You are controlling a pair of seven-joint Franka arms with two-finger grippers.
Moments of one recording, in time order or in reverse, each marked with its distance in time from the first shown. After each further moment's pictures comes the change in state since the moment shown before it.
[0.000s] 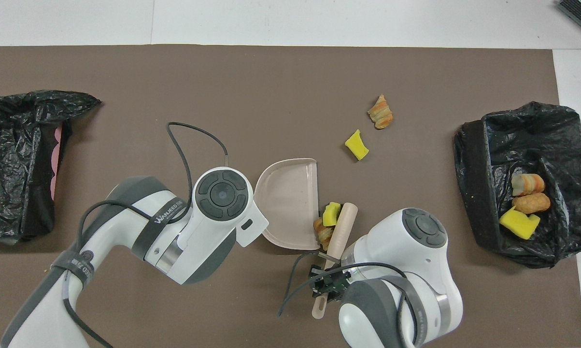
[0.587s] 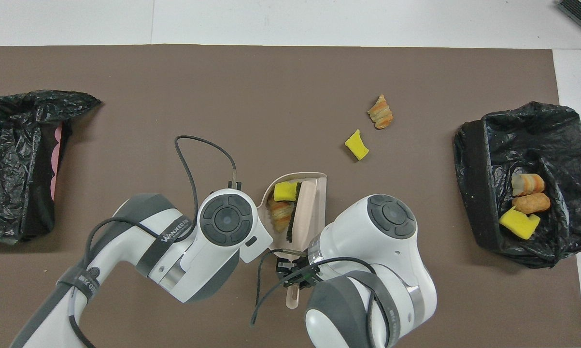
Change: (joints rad) left arm 0.021 -0.010 0.007 -0.029 -0.014 0.045 0.001; right arm -0.009 0.052 -0.011 0.157 -0.201 -0.118 -0.081
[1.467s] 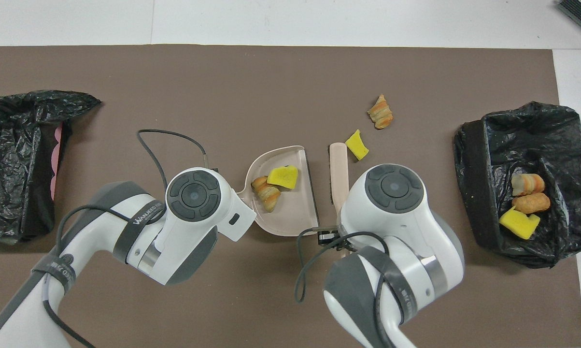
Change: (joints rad) left arm 0.052 0.012 0.001 0.022 -0.035 -0.006 -0.260; right arm -0.266 0.191 -0.008 0.254 -0.631 -0.128 -0.358
